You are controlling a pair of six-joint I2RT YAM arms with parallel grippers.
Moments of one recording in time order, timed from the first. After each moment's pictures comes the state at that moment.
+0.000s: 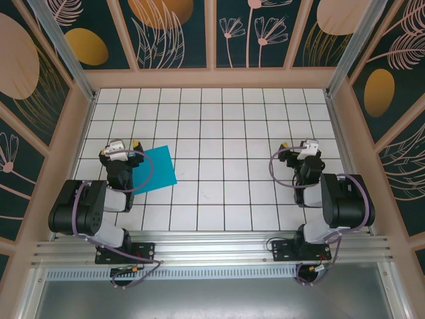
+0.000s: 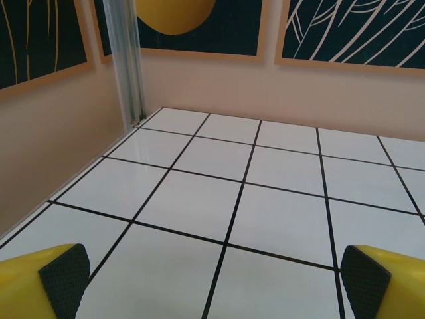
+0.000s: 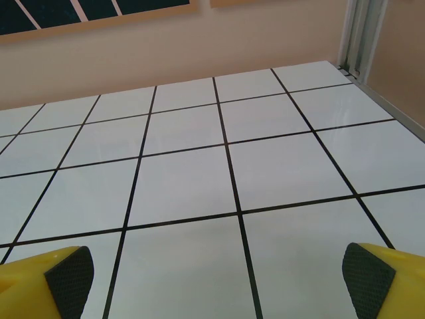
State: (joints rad) left arm -0.04 1.53 0.21 1.22 -0.27 -0.08; right arm -0.03 1.54 0.23 1.11 0.01 0.12
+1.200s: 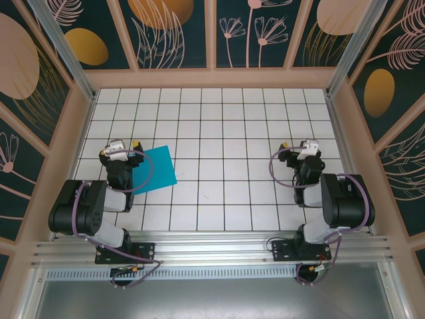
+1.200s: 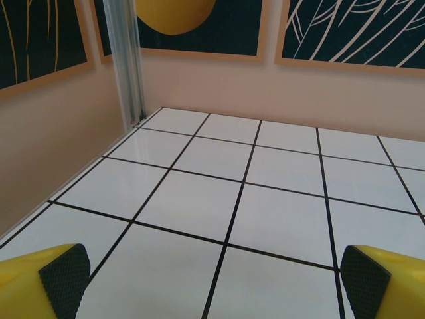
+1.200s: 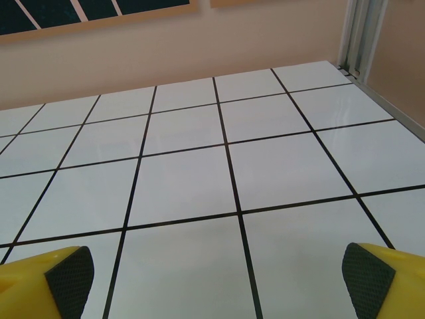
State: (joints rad) left arm -0.04 1.53 0.21 1.22 -0.27 -0.08; right arm -0.03 1.54 0.23 1.11 0.00 0.12
